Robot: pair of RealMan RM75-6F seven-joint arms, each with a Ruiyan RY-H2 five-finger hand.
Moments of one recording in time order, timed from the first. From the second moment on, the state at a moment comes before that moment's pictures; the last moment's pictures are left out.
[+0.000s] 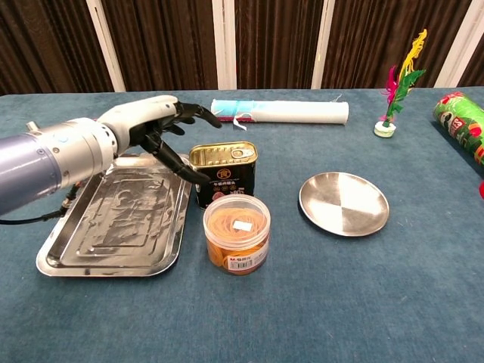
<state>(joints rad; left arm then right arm) -0.79 -1.66 -0.26 -1.56 0.96 0.96 0.13 0.11 -1.25 0.14 -1.77 -1.25 1.44 -0.13</state>
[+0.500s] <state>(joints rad) -0.82 -1.77 -0.25 -1.50 0.93 1.03 0.28 0.11 -1.25 0.15 -1.76 -1.24 1.41 -0.11</state>
